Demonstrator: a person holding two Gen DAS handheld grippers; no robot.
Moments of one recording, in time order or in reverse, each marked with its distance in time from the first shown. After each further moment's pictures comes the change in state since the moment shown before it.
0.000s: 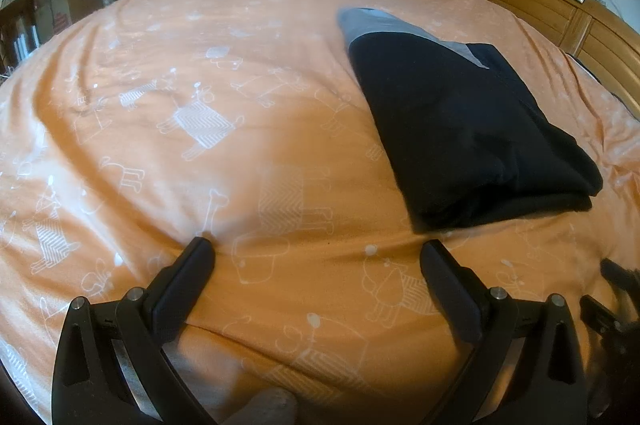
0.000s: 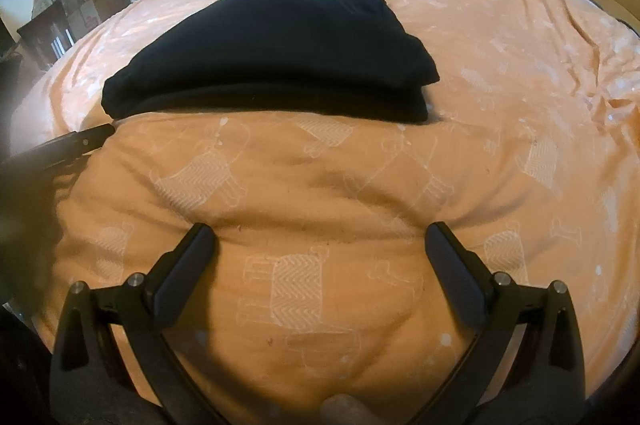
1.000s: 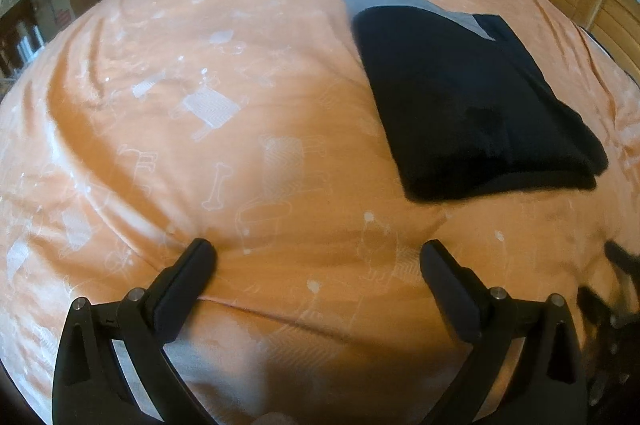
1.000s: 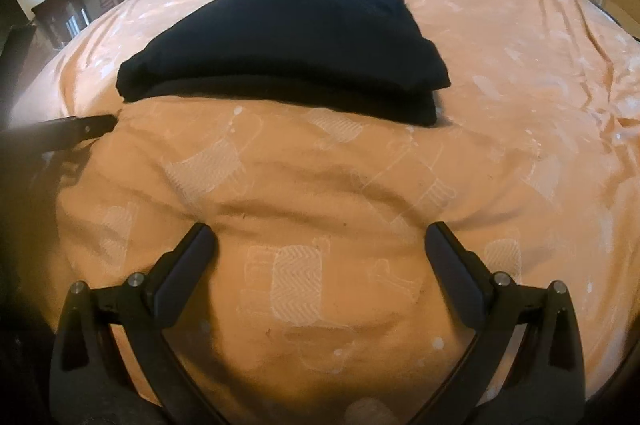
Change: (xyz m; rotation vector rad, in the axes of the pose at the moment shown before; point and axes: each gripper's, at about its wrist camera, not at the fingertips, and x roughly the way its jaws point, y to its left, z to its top) left arm -0.013 -0.010 0.006 0.020 0.131 0.072; right arm -0.004 -0.002 0.003 -0.066 0.046 0.048
